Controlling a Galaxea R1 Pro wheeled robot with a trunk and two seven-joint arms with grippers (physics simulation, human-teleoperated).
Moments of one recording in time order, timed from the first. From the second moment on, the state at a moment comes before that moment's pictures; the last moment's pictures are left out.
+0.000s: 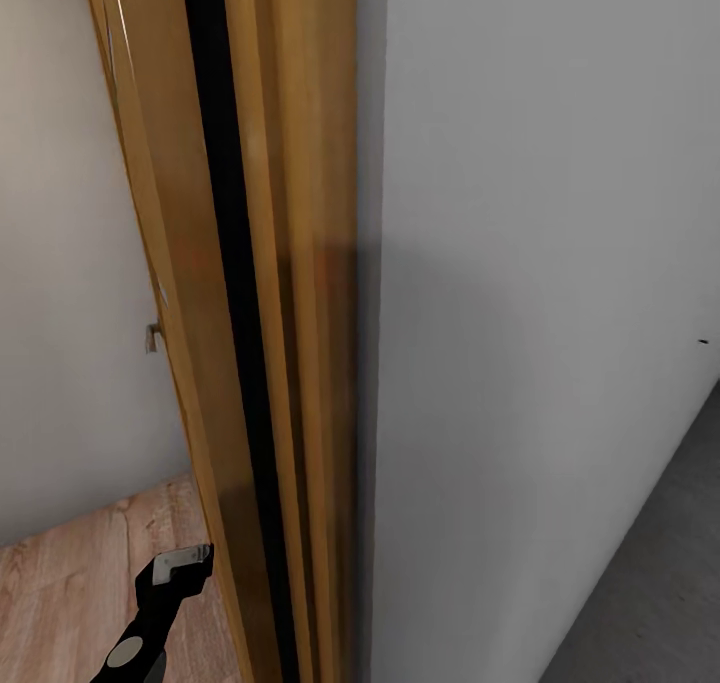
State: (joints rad) left arm -0.33 0.12 0.05 -0.61 0.12 -0.31 0.06; right arm -0.05 -0.06 0.00 -0.16 0.00 0.00 0.03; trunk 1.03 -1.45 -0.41
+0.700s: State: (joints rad) left arm -0.33 0.12 0.05 -0.61 0.12 -0.31 0.06; right arm -0.05 -0.06 0.00 -0.16 0.00 0.00 0.03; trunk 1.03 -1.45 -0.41
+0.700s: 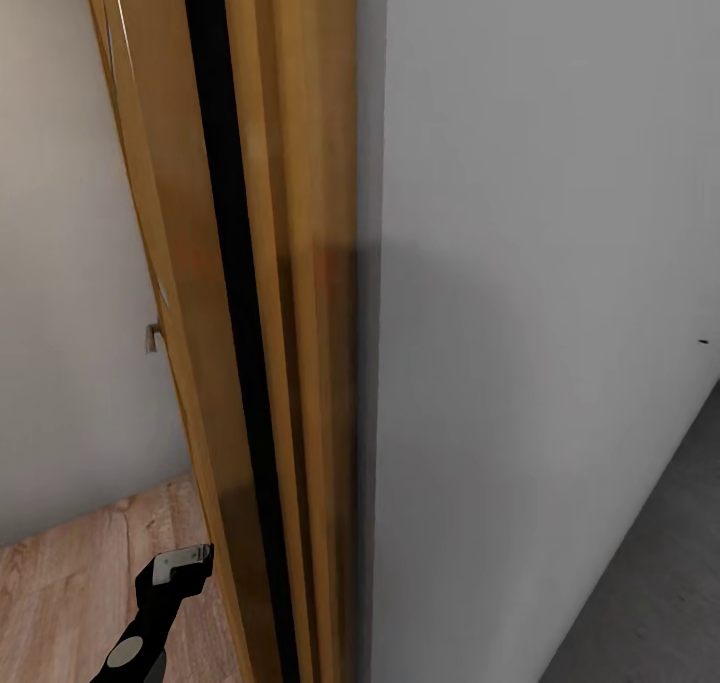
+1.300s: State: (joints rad) left arm -0.33 0.12 0.05 -0.61 0.12 -0.31 0.06; right arm -0.05 -0.06 0.00 -0.16 0.00 0.00 0.03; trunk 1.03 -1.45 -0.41
